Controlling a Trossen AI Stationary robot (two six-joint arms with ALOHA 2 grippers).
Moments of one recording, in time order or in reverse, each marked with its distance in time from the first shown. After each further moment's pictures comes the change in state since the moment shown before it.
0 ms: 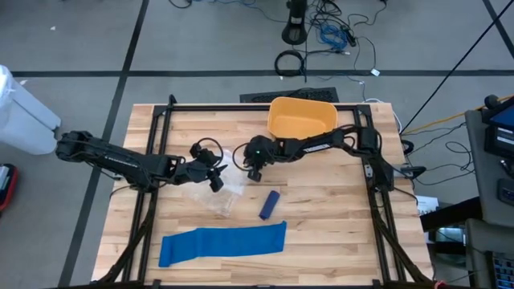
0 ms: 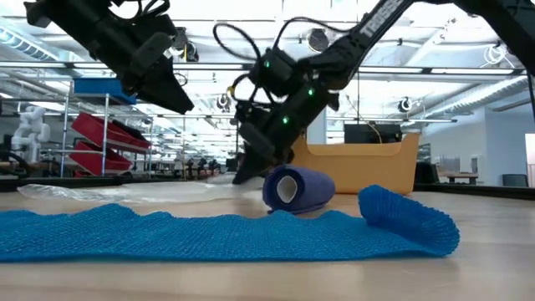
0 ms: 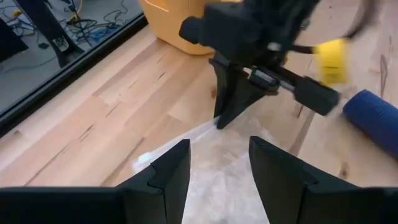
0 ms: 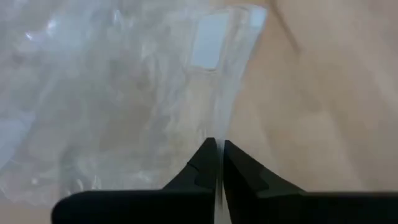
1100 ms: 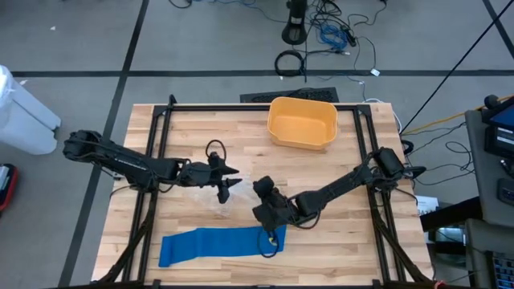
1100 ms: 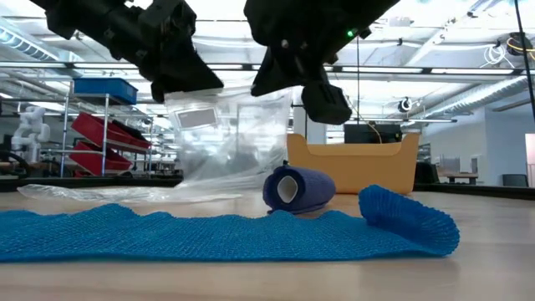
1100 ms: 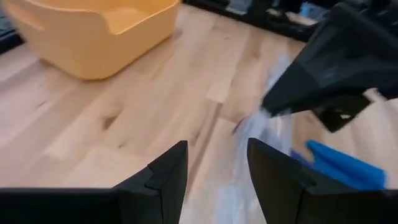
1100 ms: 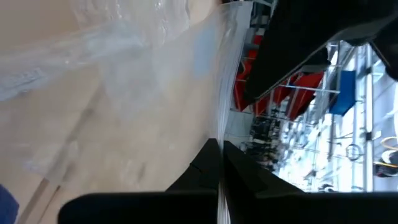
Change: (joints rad) left arm -0.017 0.122 0.001 0.346 0.280 0.033; right arm 0.555 -0.142 0.000 -0.133 1.015 -0.944
